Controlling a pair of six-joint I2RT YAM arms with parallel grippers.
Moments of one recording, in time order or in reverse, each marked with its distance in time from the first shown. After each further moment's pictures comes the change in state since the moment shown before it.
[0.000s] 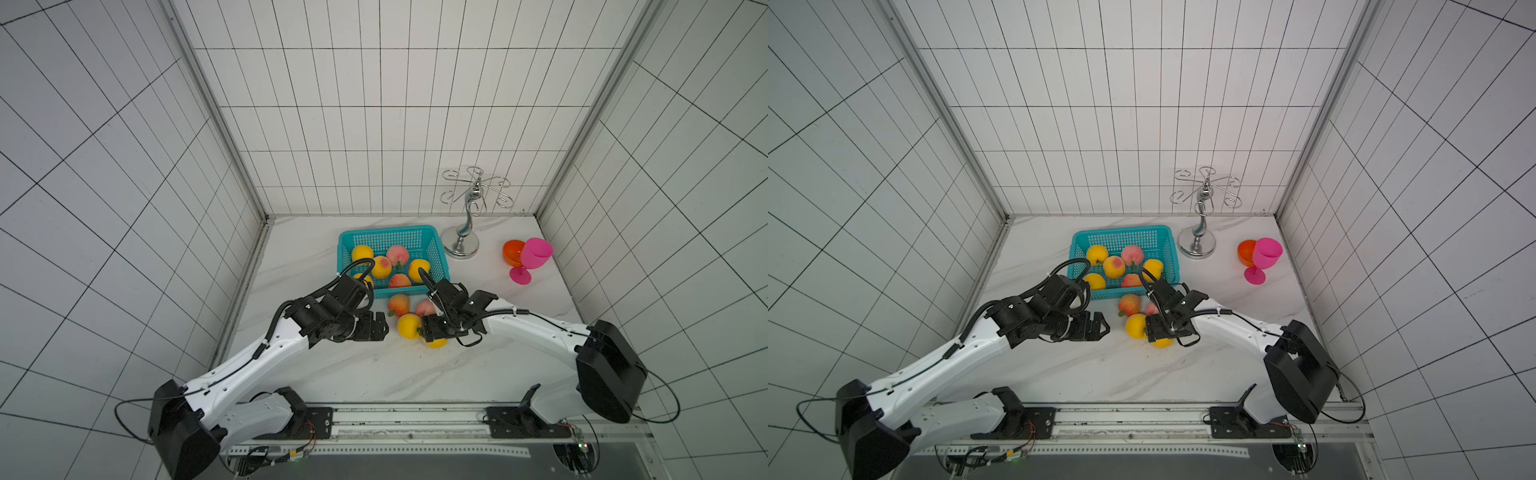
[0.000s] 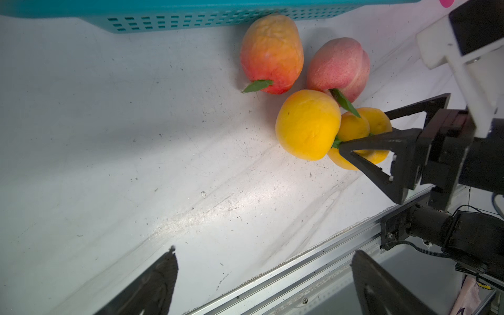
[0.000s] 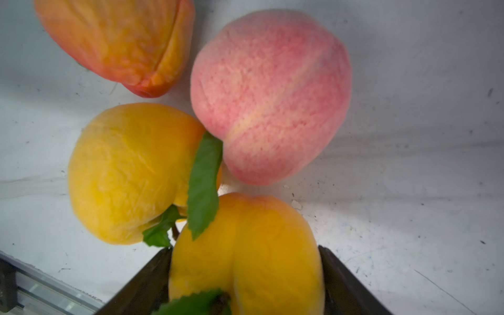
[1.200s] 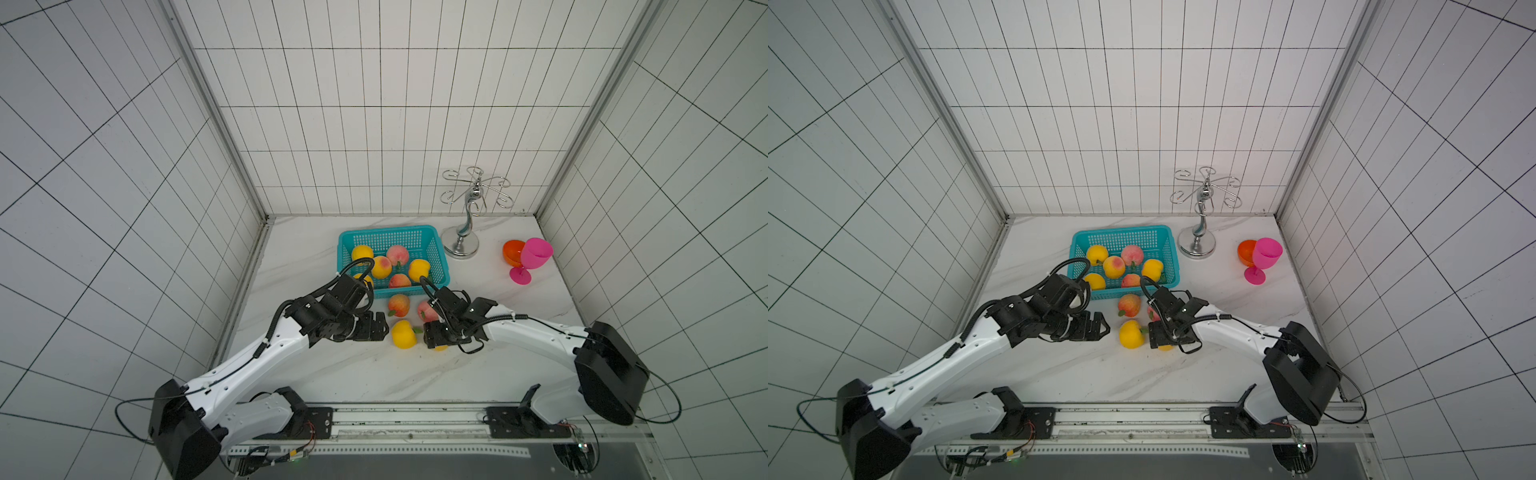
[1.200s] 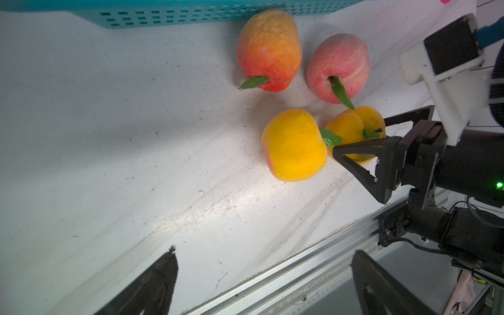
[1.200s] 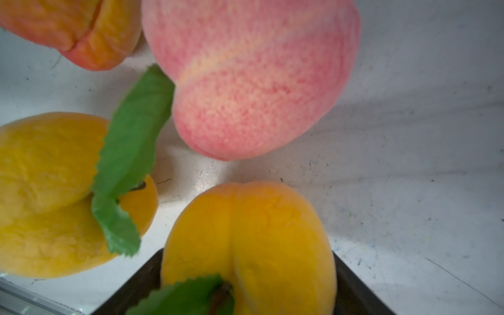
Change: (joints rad) left arm 0.009 0.005 -0.001 0.000 0.022 0.012; right arm 0.019 -0.031 -0.068 0.029 0.024 0.055
